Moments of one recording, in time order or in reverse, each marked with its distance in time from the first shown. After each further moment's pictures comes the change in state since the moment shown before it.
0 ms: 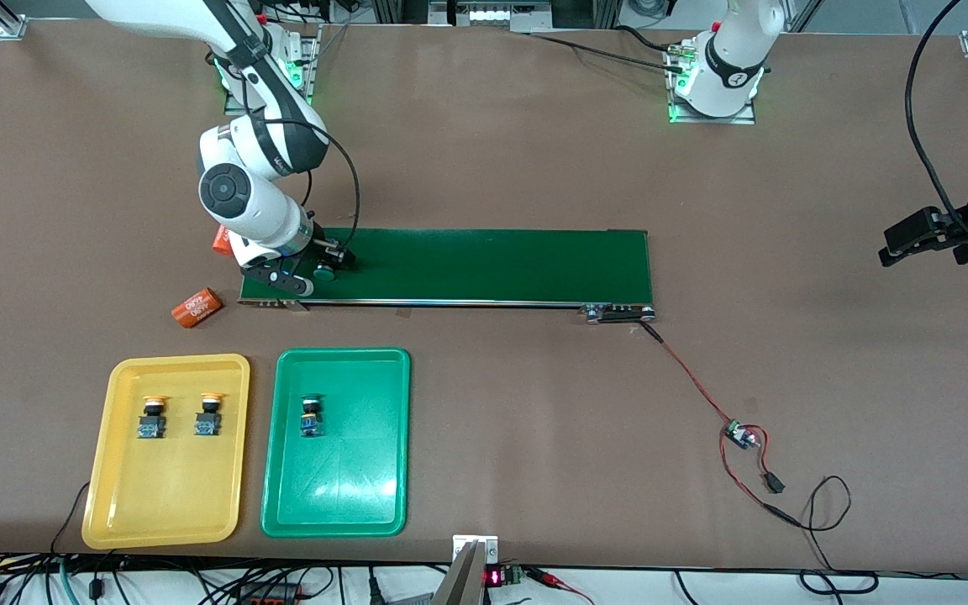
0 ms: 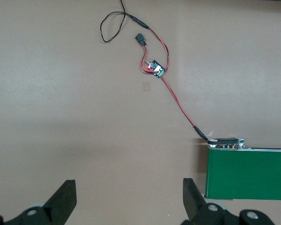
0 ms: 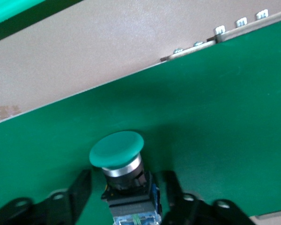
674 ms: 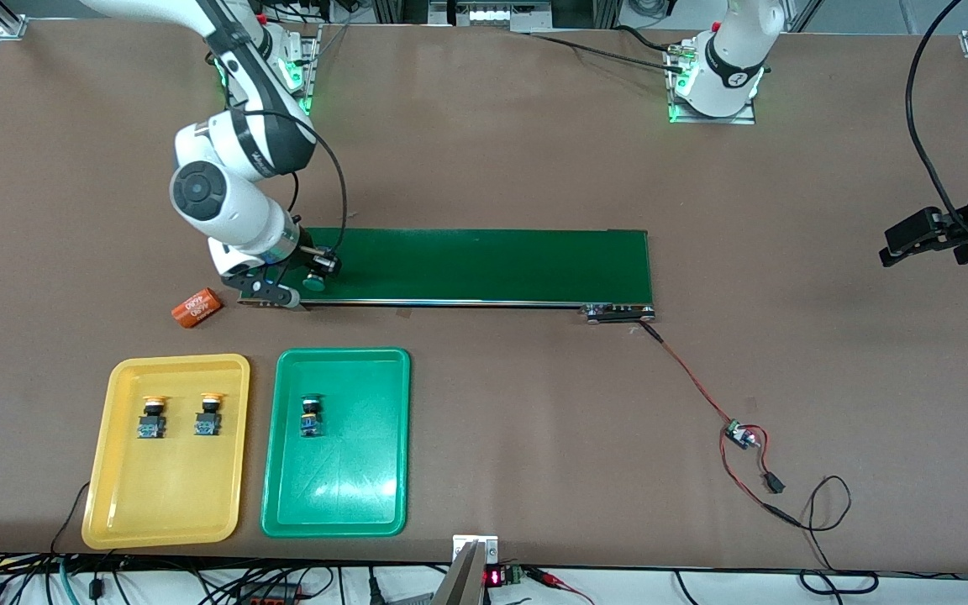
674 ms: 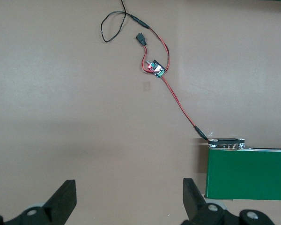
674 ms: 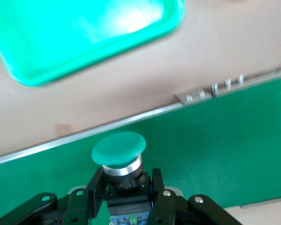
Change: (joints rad) left arm 0.000 0.000 0.001 -0.001 0.000 0.000 0.000; right arm -0.015 -0.022 0.001 0.249 -0.001 -0.227 -0.027
